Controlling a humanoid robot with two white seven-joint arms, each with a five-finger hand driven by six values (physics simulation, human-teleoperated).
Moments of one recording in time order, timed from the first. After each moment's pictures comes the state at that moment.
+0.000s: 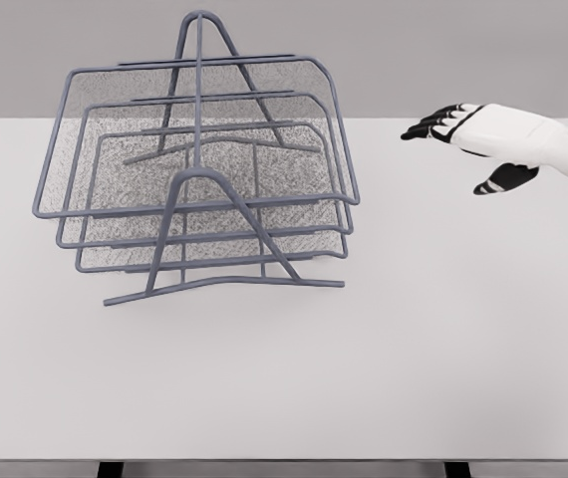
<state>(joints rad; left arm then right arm) 0.06 0.00 -0.02 -0.03 0.71 0.20 0.04 -0.65 -0.84 0.48 -1.54 0.32 -0.46 0.61</state>
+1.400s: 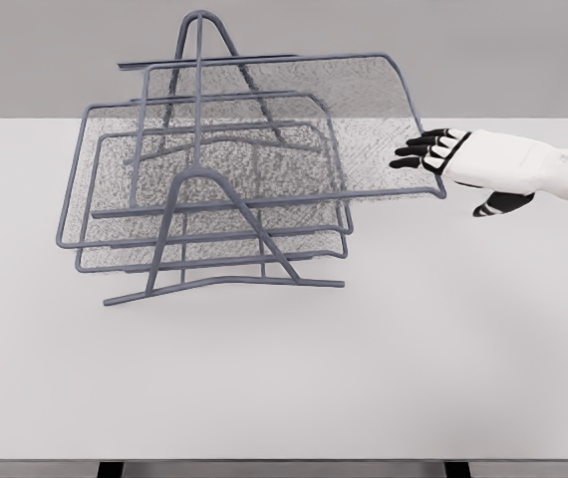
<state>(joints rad) 0.06 0.00 -0.02 -0.03 0.71 0.20 0.04 -0.59 -0.88 0.48 -1.55 0.33 -0.58 0.60</state>
